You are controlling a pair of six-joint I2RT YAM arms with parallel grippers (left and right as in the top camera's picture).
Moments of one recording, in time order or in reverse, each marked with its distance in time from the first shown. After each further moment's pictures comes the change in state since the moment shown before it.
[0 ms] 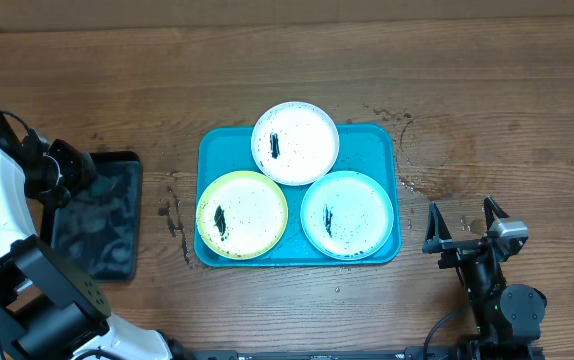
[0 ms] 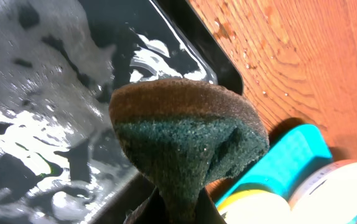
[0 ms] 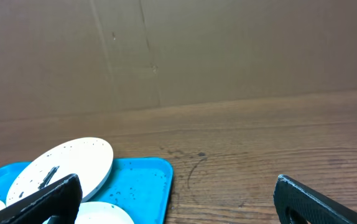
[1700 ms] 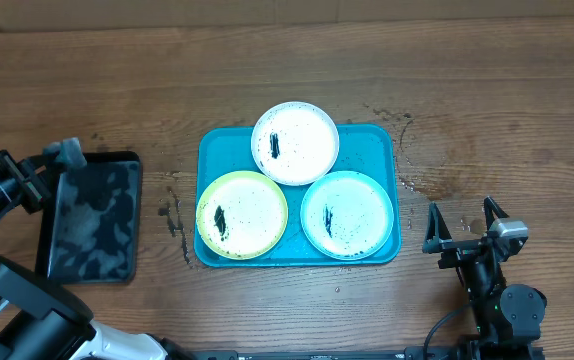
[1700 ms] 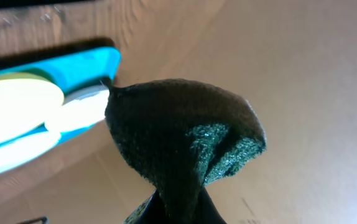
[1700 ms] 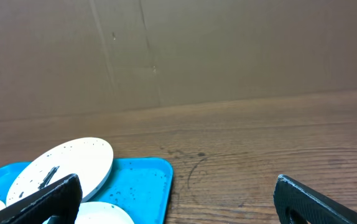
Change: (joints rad) left arm 0.271 0.000 0.000 -0.064 0.801 -0.700; right arm 0.000 0.000 0.000 -0.001 0.000 0.000
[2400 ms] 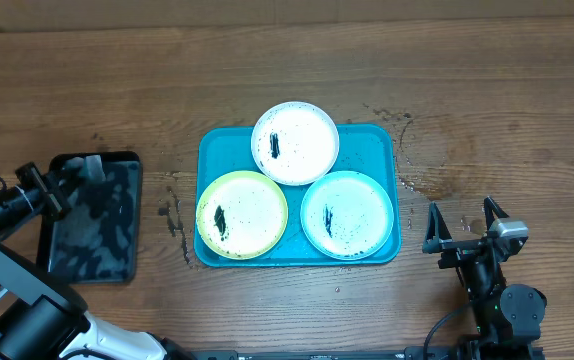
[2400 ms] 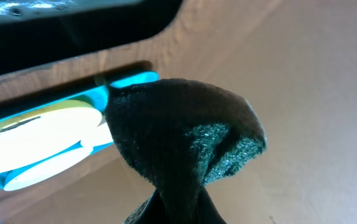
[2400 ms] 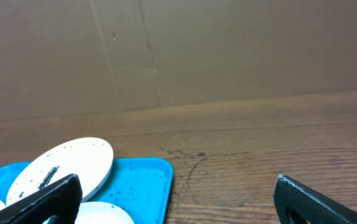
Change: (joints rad) left arm -0.025 0.056 -0.103 0.053 -0.075 0.111; right arm 0.000 0.000 0.000 0.000 0.000 0.000
